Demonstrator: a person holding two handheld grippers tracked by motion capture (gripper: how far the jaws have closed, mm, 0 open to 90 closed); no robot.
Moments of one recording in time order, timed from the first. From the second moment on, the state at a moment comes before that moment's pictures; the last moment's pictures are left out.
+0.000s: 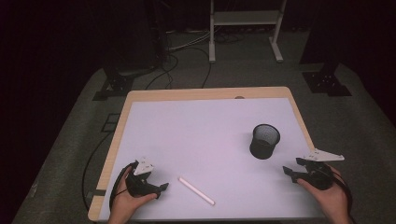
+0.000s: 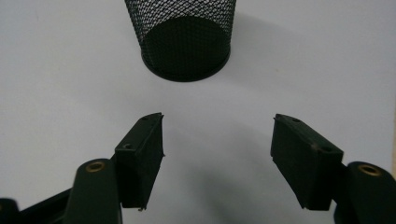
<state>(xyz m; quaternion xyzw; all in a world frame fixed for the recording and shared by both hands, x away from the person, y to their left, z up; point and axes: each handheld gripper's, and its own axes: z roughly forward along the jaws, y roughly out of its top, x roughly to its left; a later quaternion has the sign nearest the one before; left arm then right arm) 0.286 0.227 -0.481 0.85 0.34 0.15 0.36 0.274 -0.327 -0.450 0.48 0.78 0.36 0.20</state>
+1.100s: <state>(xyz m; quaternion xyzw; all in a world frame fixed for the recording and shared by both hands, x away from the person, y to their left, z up) 0.286 0.227 -0.481 0.85 0.34 0.15 0.36 0.316 -0.317 -0.378 0.47 0.77 0.38 0.21</state>
